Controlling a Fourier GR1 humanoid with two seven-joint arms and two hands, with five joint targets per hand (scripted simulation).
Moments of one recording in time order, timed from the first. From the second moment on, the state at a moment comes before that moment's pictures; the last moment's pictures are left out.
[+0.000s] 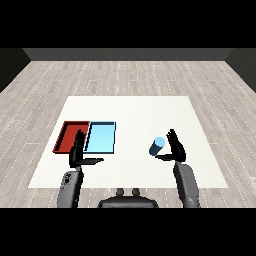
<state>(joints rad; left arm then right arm) 0.03 0.04 0.04 -1.59 0.03 0.00 -0.36 -0.12 -0.09 -0.13 -1.29 -0.14 0.19 -0.30</state>
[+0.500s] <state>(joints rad) 0.03 0.04 0.04 -1.55 0.01 0.01 -0.40 -0.23 -0.08 -0.15 -1.05 -0.13 0.17 -0.36</state>
